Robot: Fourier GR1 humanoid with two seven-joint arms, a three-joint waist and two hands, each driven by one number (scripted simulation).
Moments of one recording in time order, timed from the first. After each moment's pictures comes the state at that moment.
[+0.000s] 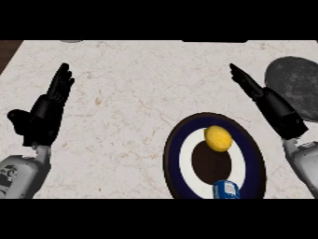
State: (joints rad) left arm -0.26 0.39 -0.21 -1.51 0.18 0.30 0.05; right arm -0.37 -0.51 0.32 -1.50 -0.15 0.05 0.02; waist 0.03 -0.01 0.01
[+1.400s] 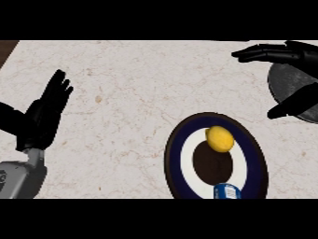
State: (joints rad) left arm -0.21 0.35 -0.13 -1.53 0.31 0.24 0.16; right arm -0.76 -0.74 0.35 -1.15 0.13 0.49 -0.71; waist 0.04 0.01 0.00
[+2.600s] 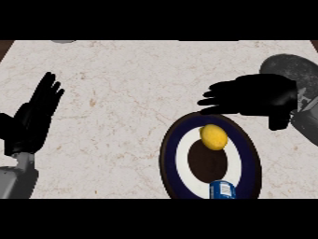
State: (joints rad) left arm -0.17 0.34 -0.06 -1.57 0.29 0.21 0.19; right arm -0.84 -0.79 0.74 -1.36 0.70 0.44 -0.66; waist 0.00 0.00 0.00
